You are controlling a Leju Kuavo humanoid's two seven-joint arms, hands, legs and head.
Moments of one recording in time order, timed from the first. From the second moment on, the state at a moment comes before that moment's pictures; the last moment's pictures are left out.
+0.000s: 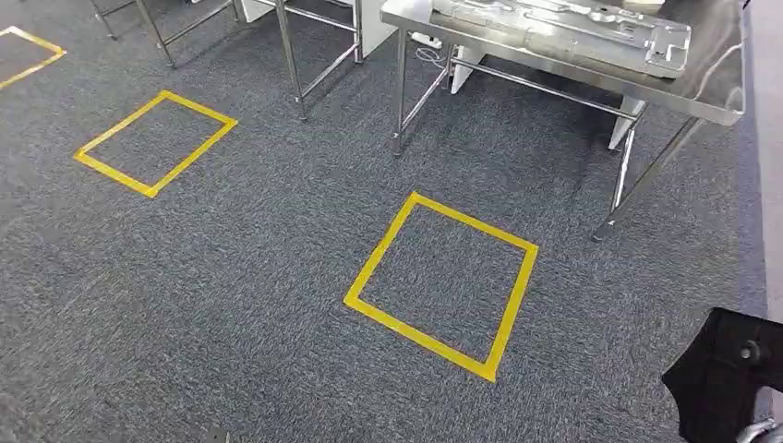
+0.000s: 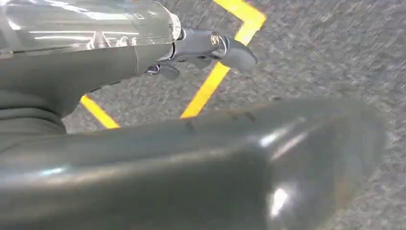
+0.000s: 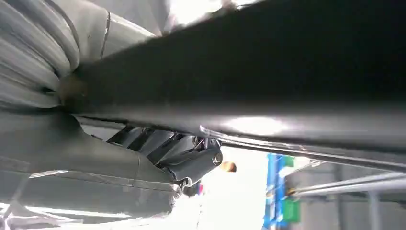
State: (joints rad) left arm -0.03 -0.08 -0.12 -0.18 0.45 0.28 -0.29; right arm 0.38 0.33 -0.52 -2.18 -0.07 0.25 -0.60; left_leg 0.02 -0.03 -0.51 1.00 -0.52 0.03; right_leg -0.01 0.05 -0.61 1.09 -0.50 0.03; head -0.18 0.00
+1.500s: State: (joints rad) left arm -0.04 -0.06 -0.13 -0.16 0.47 0.30 -0.25; right arm -0.47 -0.27 -0.08 -1.45 0.25 -0.25 -0.31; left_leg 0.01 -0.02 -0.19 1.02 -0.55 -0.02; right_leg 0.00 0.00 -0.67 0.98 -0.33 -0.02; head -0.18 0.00
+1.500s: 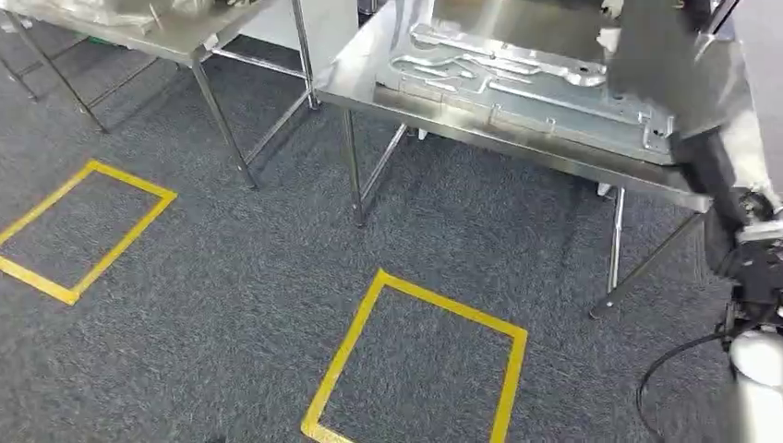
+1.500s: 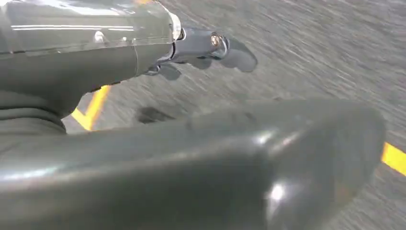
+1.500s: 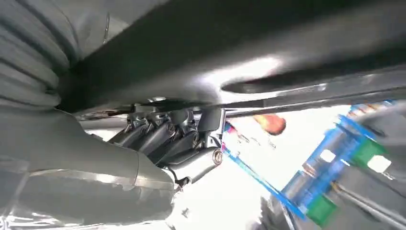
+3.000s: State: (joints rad) left arm -0.03 -0.06 -0.10 -0.16 0.50 0.31 -0.26; right arm -0.62 -0.35 0.07 -1.21 0.19 -0.25 -0.33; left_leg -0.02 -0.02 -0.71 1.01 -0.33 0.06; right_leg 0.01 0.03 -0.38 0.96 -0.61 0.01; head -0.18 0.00
